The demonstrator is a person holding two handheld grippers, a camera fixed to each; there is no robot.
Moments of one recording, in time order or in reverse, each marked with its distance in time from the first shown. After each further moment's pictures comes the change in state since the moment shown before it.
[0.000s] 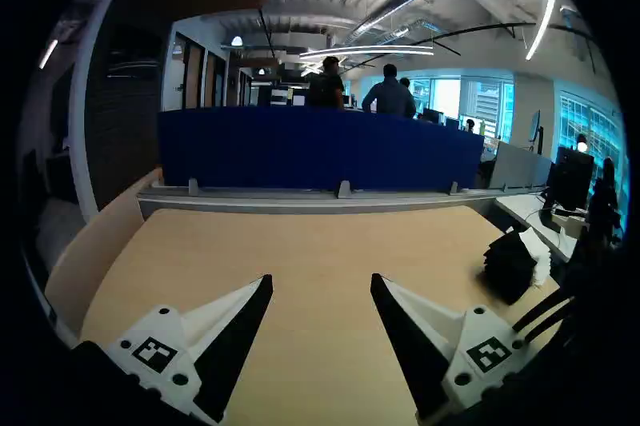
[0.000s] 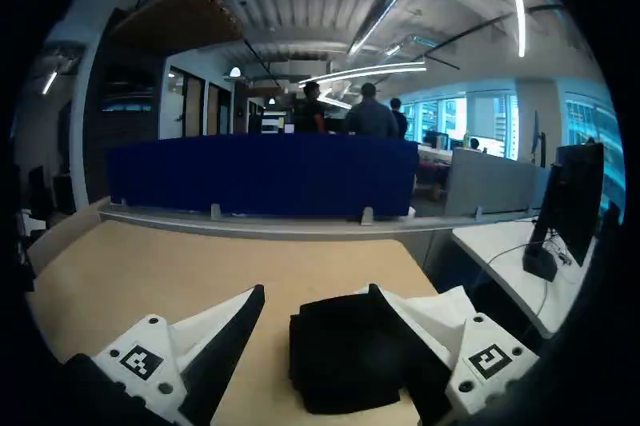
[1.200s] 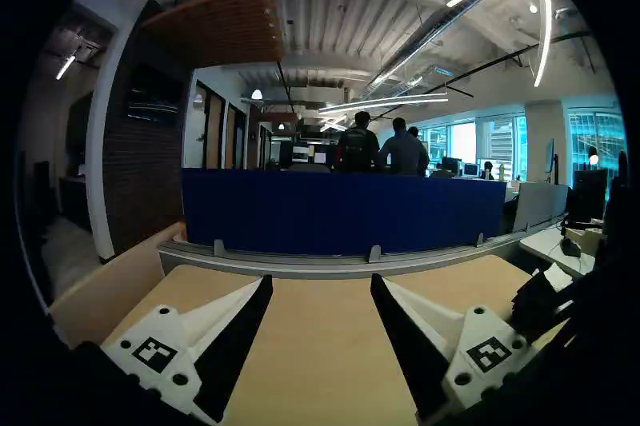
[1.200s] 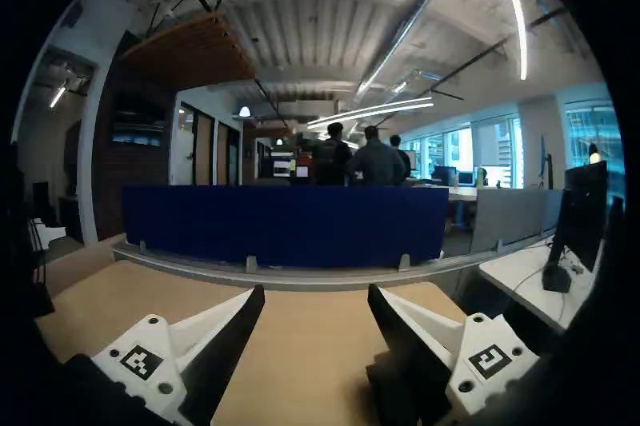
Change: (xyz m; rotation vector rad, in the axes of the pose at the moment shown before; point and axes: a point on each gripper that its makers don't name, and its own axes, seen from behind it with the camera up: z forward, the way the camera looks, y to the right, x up) left arm 0.080 -0.054 0.018 0.093 0.248 0.011; right arm 0.076 -0.127 0.008 0.031 0.170 0.022
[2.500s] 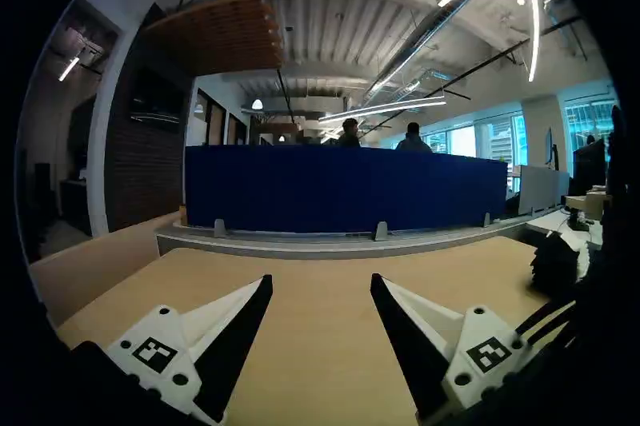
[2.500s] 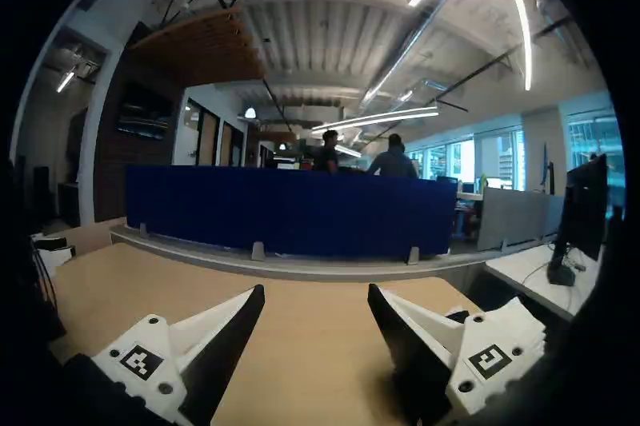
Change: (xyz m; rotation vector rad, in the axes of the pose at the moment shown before) left arm -0.133 -0.009 0.006 0.004 0.060 0.023; right arm -0.078 -0.035 0.014 -0.001 0.033 -0.064
